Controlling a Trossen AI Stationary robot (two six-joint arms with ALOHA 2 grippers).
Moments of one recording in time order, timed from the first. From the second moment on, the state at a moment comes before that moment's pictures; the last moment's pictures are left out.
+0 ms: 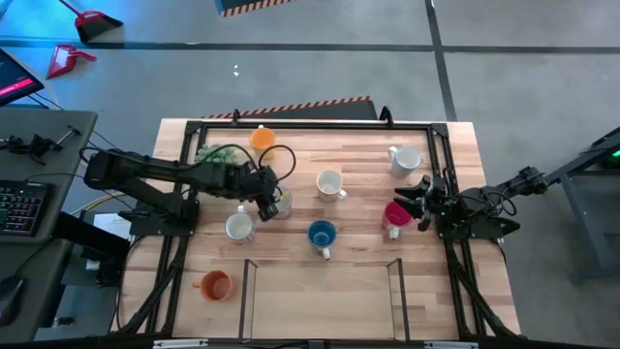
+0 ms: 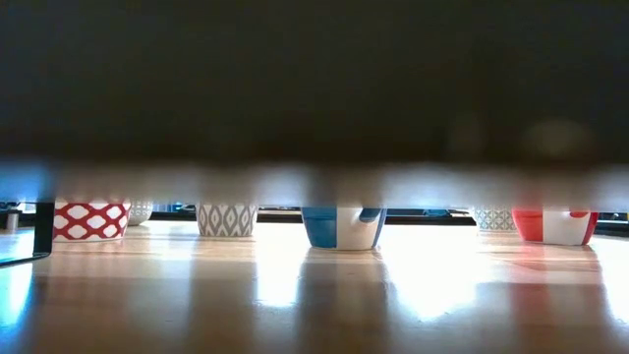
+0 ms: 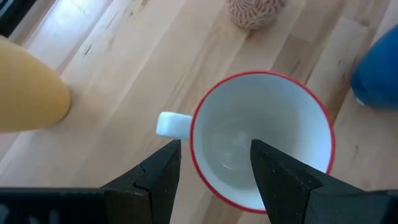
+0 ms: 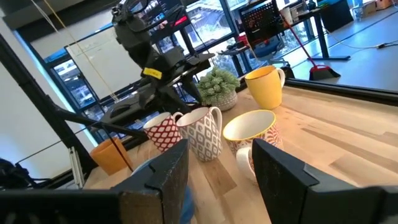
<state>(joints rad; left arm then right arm) 0.03 1.35 0.93 -0.65 -0.30 -0.39 0.41 0.01 0.05 -0.02 0.65 0.41</state>
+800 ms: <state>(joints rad) 0.04 1.44 0.93 -0.65 -0.29 -0.43 0.41 0.01 0.05 -0.03 0.63 0.43</state>
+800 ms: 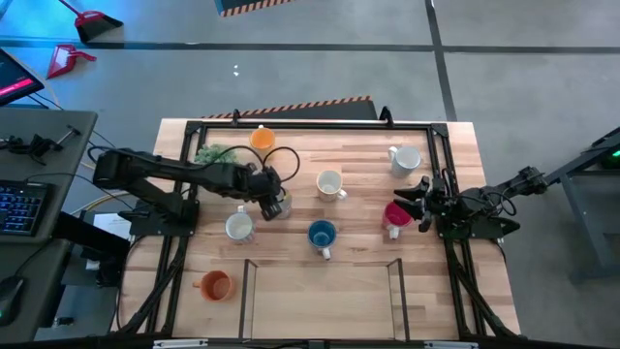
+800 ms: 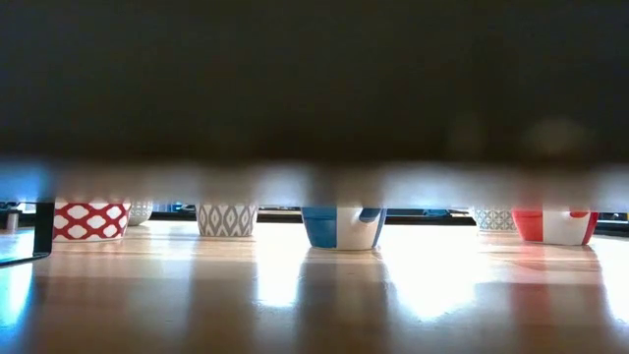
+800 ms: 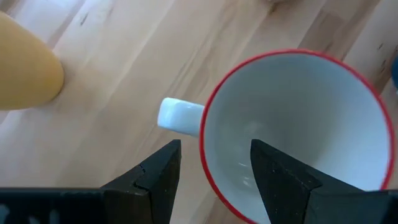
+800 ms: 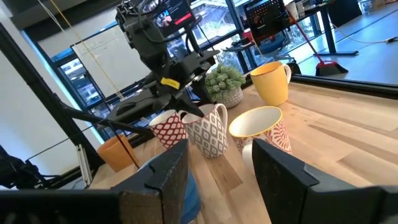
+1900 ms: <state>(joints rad) 0.09 1.48 1.03 -0.70 -0.31 -0.32 0.41 0.01 0.05 -0.04 0.59 0.43</state>
